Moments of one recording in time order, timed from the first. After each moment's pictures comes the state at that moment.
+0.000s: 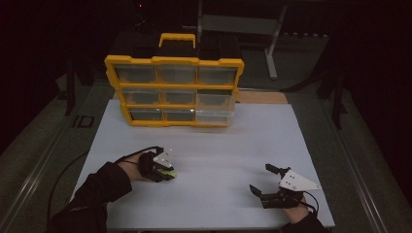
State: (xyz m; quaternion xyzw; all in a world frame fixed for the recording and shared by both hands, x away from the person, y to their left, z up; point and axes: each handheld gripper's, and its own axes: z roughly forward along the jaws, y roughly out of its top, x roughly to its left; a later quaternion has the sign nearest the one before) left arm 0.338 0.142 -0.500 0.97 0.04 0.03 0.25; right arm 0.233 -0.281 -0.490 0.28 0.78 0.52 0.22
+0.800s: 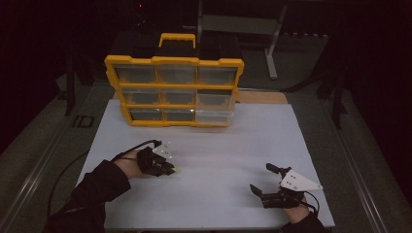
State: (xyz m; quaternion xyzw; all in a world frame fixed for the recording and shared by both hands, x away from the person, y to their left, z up) left arm 0.337 0.141 -0.468 0.96 0.11 0.01 0.27; right arm 0.232 -0.282 -0.488 0.28 0.77 0.52 0.23
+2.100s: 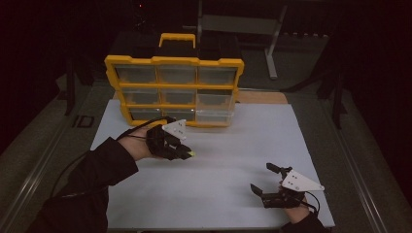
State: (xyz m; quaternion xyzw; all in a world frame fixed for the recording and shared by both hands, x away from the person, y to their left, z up) left arm 0.337 0.095 -0.354 0.95 0.05 0.02 0.31; right arm 0.232 -0.283 -0.486 0.28 0.76 0.53 0.23
